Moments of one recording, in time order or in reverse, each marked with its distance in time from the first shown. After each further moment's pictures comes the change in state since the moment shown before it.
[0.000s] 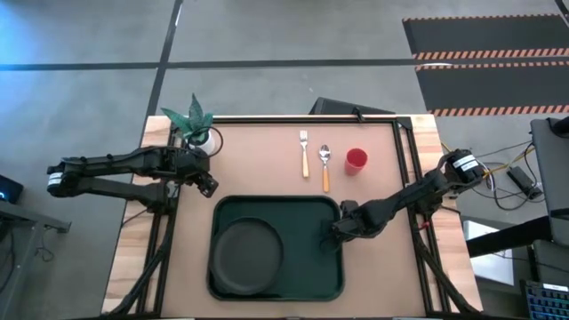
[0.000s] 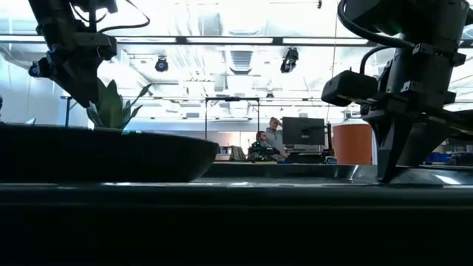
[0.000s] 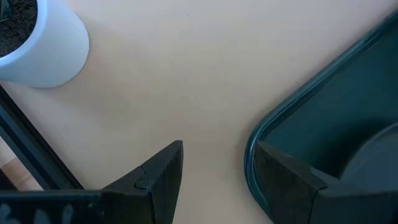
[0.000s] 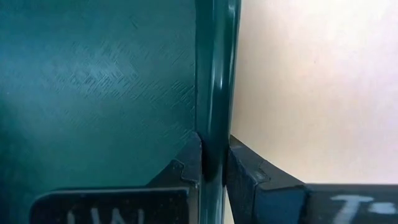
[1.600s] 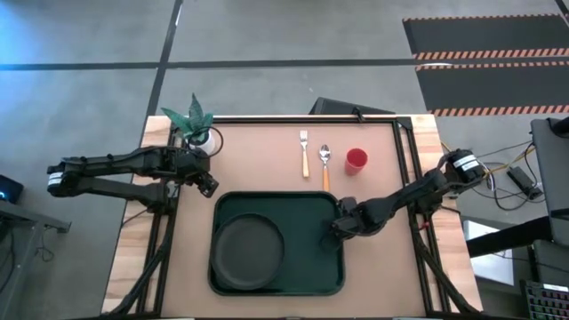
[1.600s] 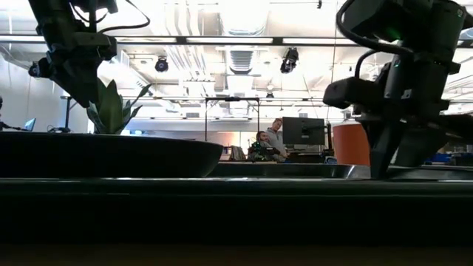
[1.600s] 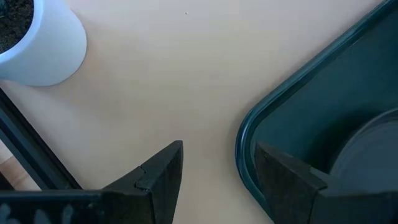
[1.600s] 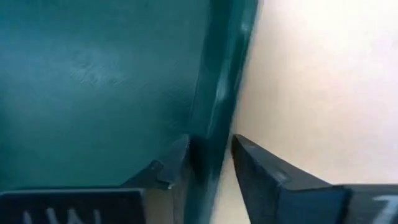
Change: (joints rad) left arm 0.000 0.001 0.000 0.002 0.007 -0.003; right arm -0.007 -0.181 -0.010 -0.007 0.040 -0.170
